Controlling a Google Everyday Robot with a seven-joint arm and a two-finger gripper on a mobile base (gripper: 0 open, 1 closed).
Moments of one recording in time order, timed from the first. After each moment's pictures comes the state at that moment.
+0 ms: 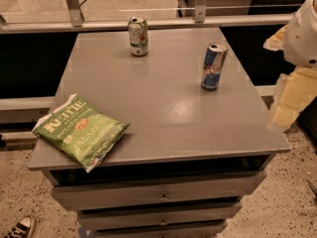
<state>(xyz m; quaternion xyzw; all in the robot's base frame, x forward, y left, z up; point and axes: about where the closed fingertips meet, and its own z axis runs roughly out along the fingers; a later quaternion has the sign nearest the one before) 0.438 -0.216 0.977 -0.60 0.78 -0.04 0.16</state>
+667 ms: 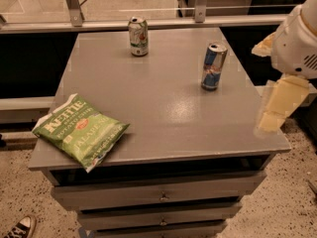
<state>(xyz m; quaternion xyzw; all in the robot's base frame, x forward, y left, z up) 0.436 -0.198 0.967 -0.61 0.77 -0.02 0.17</state>
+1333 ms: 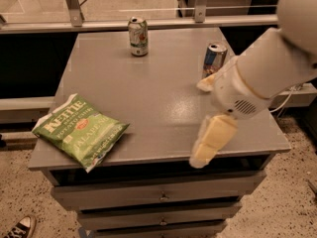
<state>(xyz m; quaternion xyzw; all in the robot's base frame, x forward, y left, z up) 0.426 -0.093 0.900 -0.61 0.75 0.11 0.23</state>
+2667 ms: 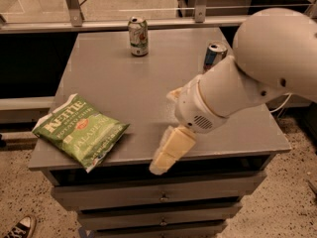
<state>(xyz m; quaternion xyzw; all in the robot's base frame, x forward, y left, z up) 0.428 -0.024 0.869 -0.59 0.74 0.17 0.27</state>
